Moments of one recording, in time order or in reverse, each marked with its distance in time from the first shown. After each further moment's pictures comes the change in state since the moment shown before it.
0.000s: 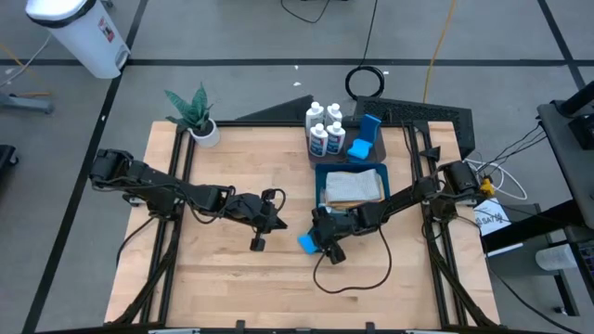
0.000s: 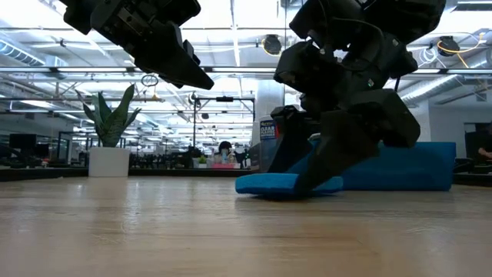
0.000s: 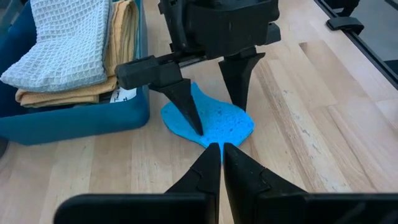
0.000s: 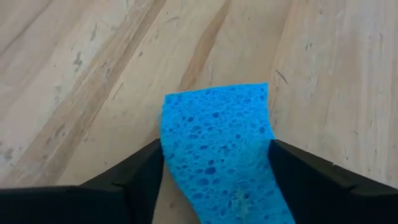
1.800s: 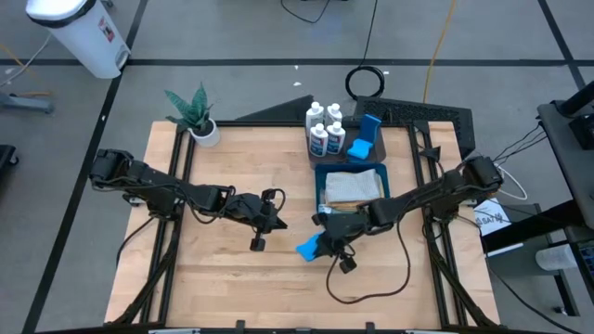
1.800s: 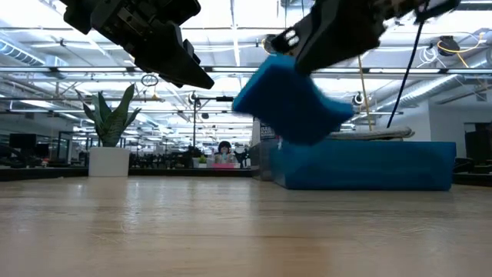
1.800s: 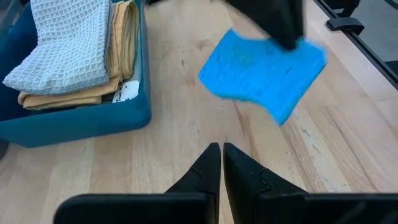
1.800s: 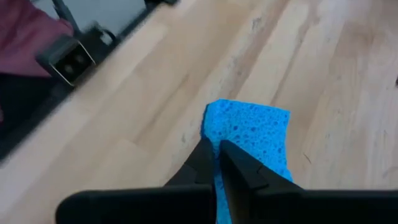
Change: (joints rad) left arm 0.000 0.000 0.000 0.001 -0.001 0.003; right arm 0.077 -0.207 0.128 -0.179 -0.155 0.024
